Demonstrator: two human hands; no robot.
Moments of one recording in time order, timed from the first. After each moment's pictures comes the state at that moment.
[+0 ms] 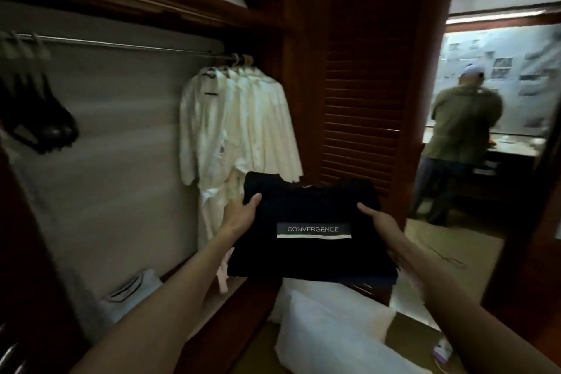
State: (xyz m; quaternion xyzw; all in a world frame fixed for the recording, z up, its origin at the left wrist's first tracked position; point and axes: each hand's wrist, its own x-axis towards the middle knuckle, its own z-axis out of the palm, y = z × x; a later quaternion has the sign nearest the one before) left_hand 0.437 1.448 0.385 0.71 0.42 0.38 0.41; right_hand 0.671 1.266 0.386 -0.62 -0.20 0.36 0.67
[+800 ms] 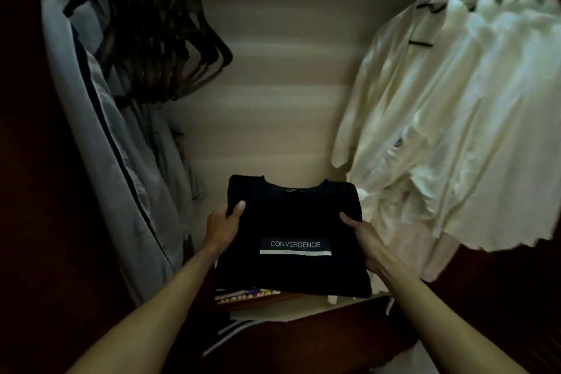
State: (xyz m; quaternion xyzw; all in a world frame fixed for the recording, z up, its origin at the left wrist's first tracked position) left_hand 0.273 1.751 0.246 0.45 0.70 0.49 0.26; right_hand 0.572 1.799 0.255 -0.50 -0.40 0.65 0.41
